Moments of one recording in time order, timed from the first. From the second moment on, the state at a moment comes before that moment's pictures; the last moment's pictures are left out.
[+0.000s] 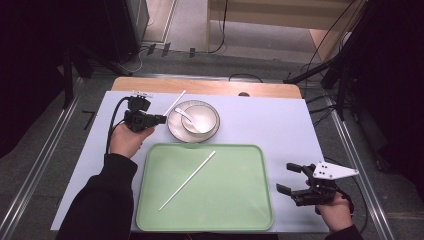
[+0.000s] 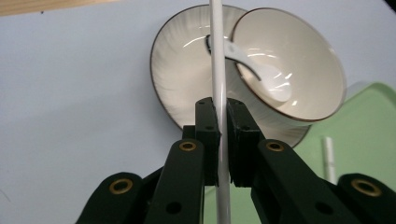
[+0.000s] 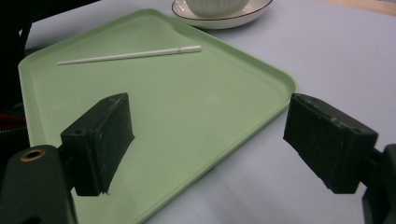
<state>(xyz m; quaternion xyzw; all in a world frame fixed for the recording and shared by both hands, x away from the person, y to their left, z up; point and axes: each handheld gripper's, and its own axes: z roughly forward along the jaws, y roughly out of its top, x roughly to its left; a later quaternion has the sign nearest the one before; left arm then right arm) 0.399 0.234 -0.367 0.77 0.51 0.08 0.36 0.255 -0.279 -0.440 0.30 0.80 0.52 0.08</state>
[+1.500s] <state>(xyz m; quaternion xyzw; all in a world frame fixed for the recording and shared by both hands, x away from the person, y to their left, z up) 0.282 0.206 -0.389 0.81 0.45 0.01 0.37 0.258 -0.276 -0.438 0.29 0.80 0.52 0.08</state>
